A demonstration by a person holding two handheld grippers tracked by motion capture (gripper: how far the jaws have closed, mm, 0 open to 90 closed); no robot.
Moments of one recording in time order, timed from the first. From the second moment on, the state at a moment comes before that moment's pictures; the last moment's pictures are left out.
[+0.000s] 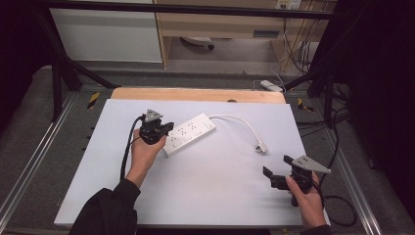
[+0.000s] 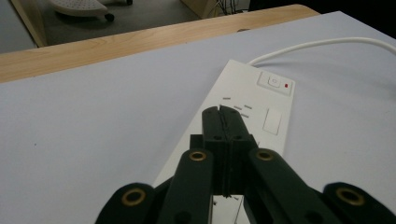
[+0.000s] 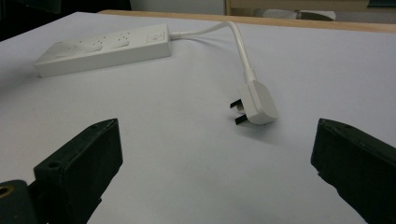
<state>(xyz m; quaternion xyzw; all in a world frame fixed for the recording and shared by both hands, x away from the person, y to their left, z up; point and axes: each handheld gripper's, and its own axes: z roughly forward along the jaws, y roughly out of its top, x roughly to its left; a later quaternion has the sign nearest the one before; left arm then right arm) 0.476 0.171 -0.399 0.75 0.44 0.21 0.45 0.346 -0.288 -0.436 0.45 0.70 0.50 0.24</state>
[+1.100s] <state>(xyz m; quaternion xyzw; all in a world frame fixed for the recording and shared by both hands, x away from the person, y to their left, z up) 0.471 0.169 -0.412 0.75 0.45 0.20 0.44 0.347 -0.287 -0.437 0.45 0.70 0.50 0.23</state>
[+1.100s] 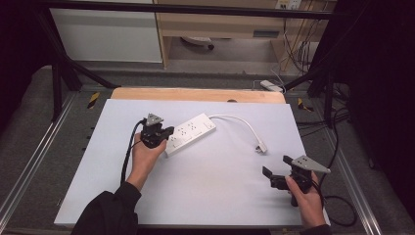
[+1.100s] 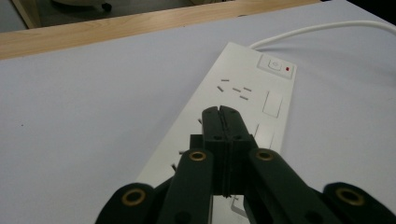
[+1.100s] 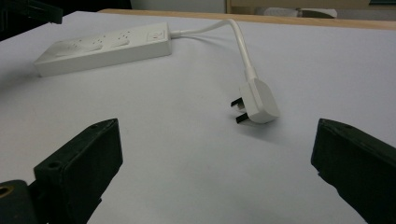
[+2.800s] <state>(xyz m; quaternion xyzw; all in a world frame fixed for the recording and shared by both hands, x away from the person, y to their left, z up) 0.458 0.163 -0.432 0.77 0.44 0.18 0.43 0.347 -0.287 -0.437 0.45 0.71 0.49 0.23</state>
